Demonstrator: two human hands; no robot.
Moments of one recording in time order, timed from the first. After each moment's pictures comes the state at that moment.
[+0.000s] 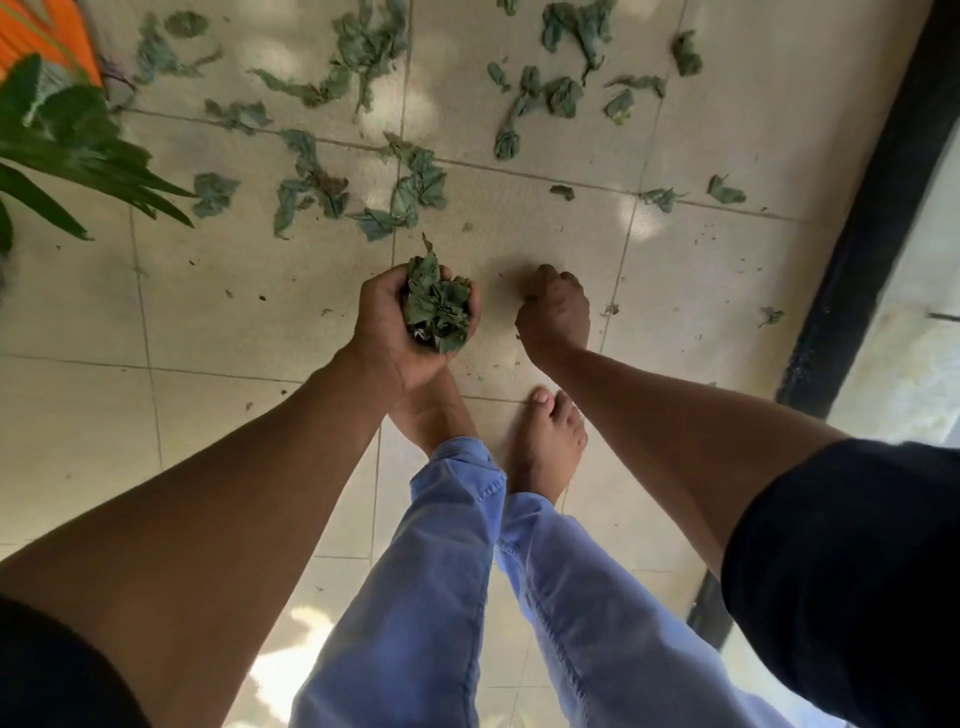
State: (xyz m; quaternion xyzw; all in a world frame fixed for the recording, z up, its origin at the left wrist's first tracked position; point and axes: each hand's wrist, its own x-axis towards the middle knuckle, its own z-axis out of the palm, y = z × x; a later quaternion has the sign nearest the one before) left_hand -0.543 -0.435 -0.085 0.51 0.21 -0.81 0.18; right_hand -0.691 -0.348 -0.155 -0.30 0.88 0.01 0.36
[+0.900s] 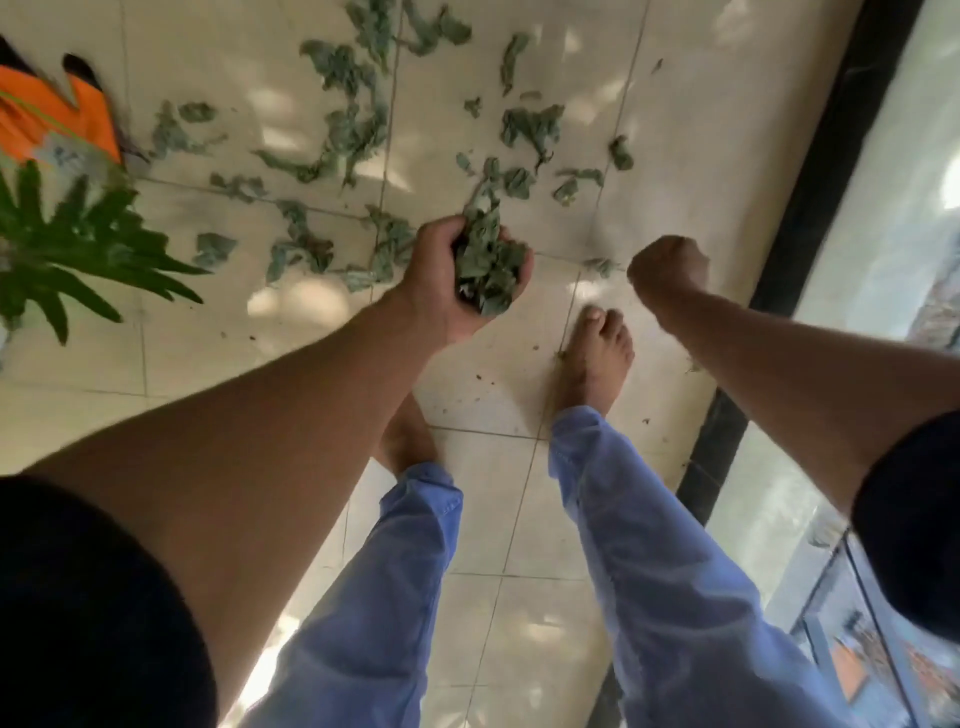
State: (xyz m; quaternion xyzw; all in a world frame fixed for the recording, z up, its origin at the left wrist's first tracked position) left_hand -0.658 -0.516 -0.022 0.48 0.16 -0.85 0.15; right_hand -0.828 -0.363 -0.079 -0.27 0.92 0.06 0.27
